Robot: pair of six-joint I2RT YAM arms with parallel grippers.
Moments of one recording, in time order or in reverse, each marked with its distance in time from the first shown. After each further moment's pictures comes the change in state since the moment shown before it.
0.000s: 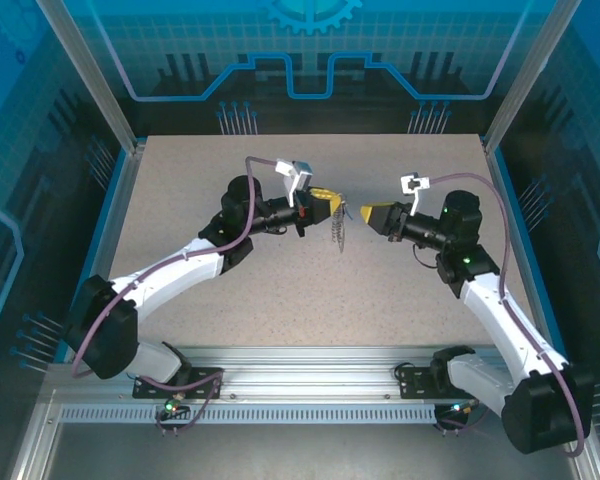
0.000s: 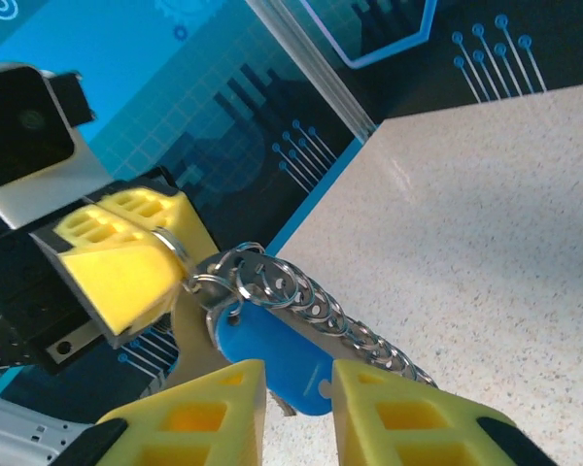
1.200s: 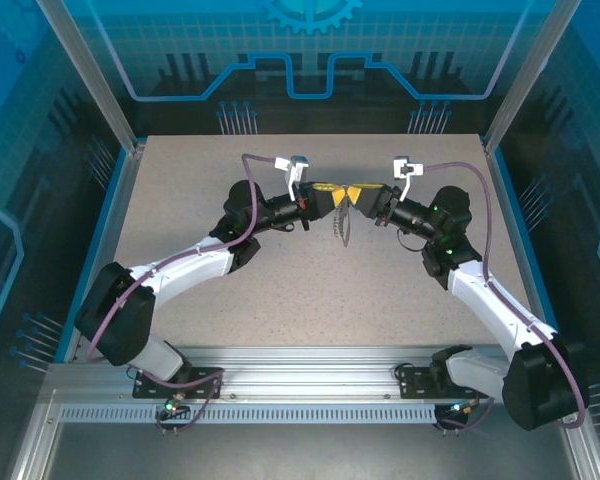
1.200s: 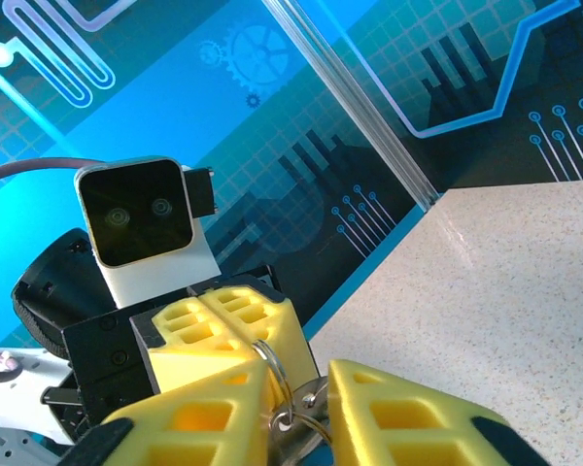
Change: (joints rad) left arm 0.000 0.081 -0.022 0.255 -0.003 -0.230; right arm 0.101 0.138 0.014 0.394 0.061 0.177
